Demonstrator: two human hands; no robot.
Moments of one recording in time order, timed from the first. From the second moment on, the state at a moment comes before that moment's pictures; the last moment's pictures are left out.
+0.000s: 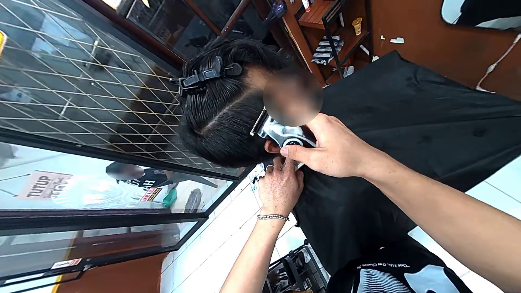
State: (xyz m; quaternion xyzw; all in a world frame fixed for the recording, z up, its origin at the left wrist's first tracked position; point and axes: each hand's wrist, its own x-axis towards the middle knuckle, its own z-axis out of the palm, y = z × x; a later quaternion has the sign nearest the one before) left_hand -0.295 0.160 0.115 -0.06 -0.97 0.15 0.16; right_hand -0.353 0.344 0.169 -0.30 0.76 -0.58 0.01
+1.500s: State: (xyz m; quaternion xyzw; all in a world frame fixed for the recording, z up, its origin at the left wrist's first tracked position) left_hand -0.291 0.161 0.117 -0.06 -0.97 0.18 0.15; right_hand -0.332 0.330 0.185 -0.27 0.84 -0.47 -0.04
